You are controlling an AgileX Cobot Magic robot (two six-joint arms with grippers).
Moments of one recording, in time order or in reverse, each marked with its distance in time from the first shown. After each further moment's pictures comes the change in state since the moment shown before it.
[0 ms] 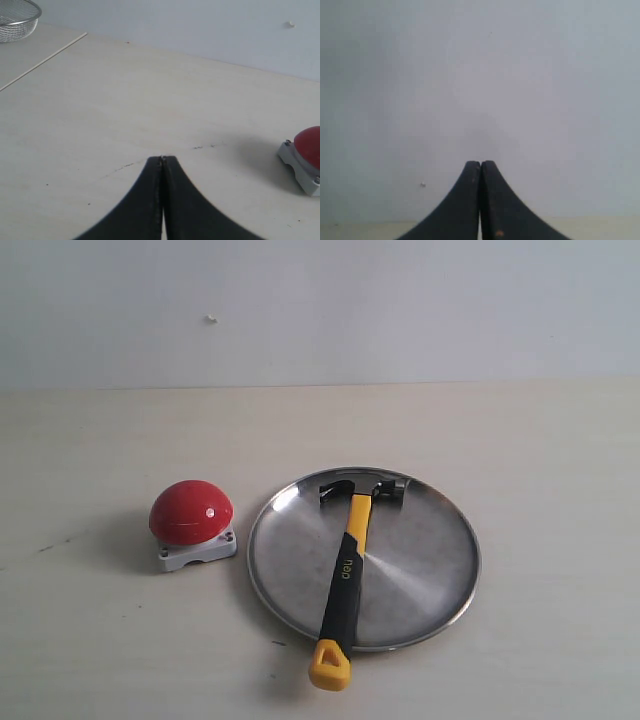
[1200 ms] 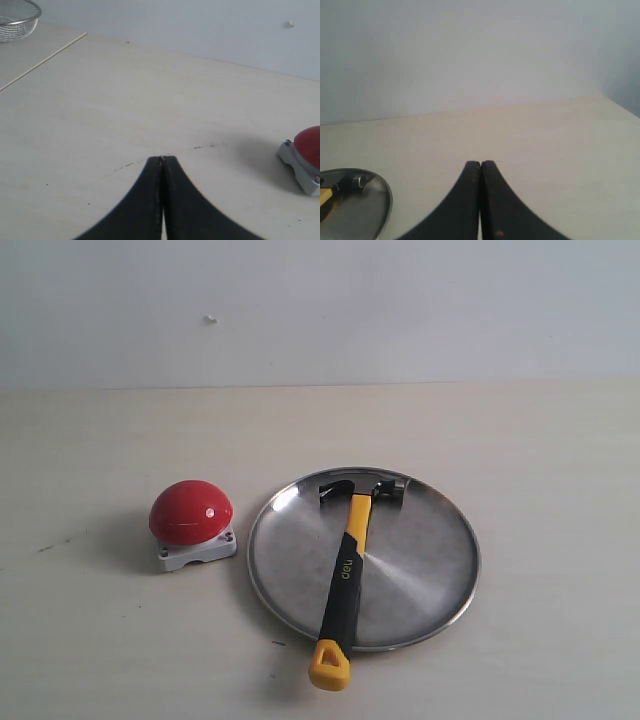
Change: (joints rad) left arm 0.000 0.000 0.000 0.000 0.002 0.000; right arm -0.226 -0.095 0.193 1.334 0.351 -1.503
